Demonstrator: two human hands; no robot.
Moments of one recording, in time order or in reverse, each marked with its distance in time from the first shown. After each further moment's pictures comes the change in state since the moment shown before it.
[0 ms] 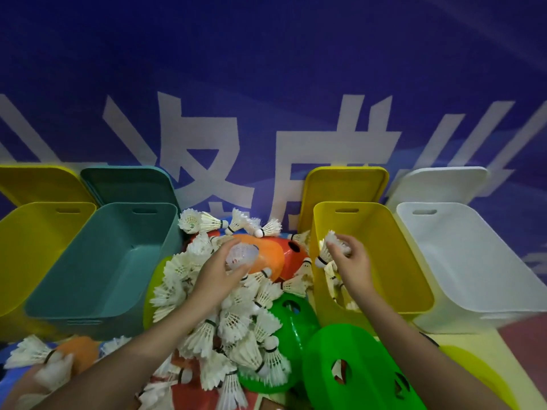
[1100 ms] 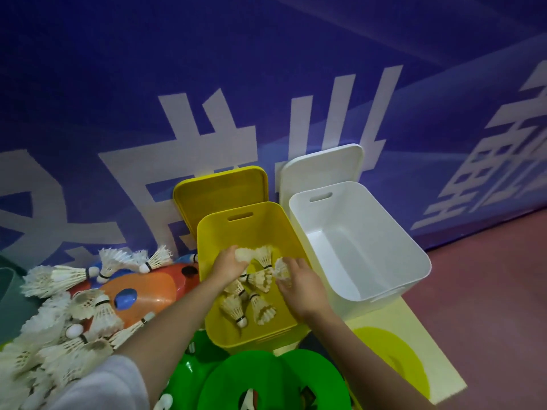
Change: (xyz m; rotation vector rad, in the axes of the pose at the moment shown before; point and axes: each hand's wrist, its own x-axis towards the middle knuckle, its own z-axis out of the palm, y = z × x) left_hand 0.152 0.053 0.284 0.468 -0.362 -0.150; right_hand 0.041 0.100 -0.125 -0.585 -0.209 -0.055
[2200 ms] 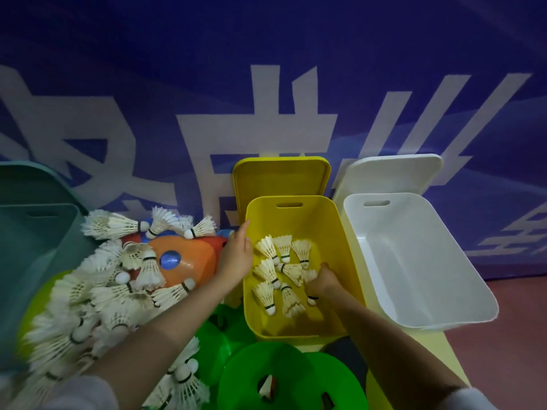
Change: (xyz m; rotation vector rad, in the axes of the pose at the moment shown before) left_hand -0.042 -0.053 -0.034 -0.269 0.300 0.072; right_hand 0.065 0.000 0.058 0.012 -0.435 0.405
